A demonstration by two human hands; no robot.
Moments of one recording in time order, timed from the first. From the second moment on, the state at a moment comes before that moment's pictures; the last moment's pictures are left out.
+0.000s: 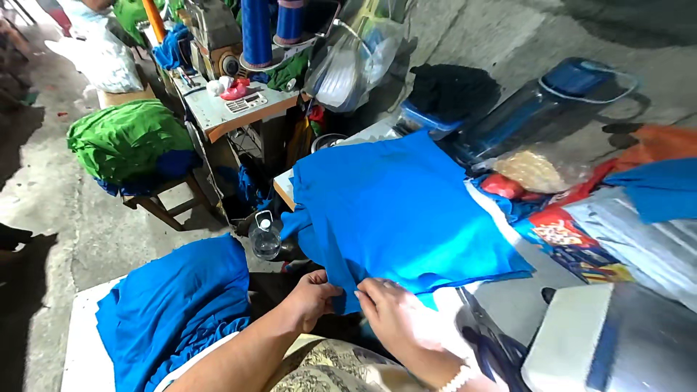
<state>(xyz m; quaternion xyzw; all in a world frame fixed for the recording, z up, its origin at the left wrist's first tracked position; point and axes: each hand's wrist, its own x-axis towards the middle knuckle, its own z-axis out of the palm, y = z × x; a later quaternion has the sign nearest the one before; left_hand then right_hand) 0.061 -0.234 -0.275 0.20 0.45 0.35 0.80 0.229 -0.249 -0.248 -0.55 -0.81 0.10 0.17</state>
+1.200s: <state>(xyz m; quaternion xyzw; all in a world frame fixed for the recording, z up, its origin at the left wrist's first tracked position) -0.012 0.044 -0.257 0.26 0.60 0.39 0.65 0.255 -0.233 -0.218 -0.49 -0.84 0.17 0.16</state>
